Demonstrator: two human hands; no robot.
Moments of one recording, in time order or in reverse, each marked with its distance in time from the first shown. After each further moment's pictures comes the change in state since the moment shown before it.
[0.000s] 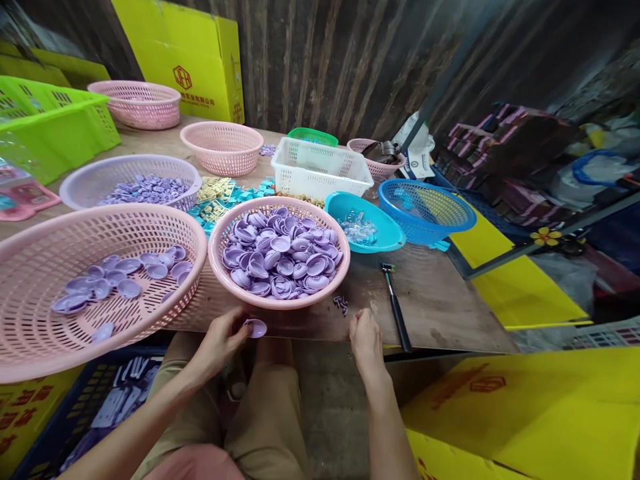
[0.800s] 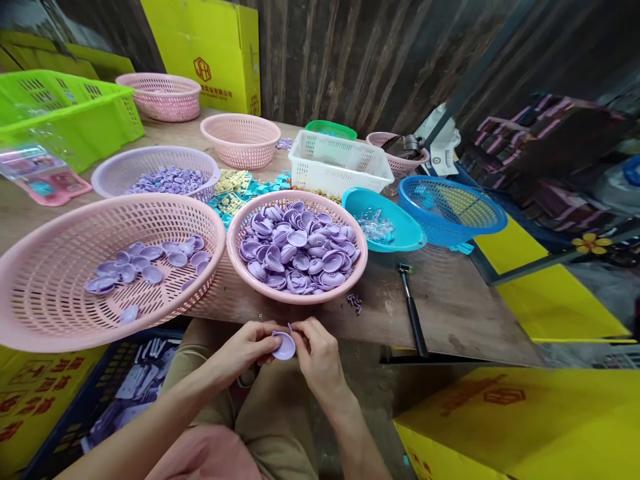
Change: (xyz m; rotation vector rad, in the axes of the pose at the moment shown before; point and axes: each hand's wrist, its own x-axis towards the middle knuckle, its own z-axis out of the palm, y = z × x) left_hand -0.018 0.045 0.004 -0.629 -0.413 -0.279; right_hand -0.063 -0.115 -0.028 0.588 -0.110 -0.549
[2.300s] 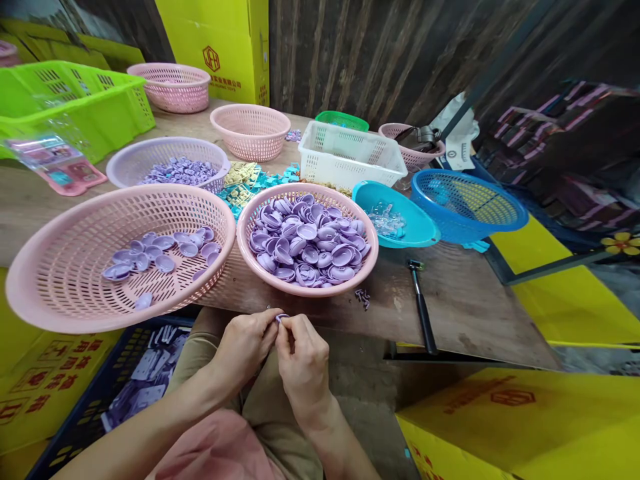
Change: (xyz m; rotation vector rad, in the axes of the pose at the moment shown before) left_hand -0.016 0.010 0.009 1.193 0.436 0.176; right_hand 0.002 -0.050 0.013 -0.106 0.153 0.000
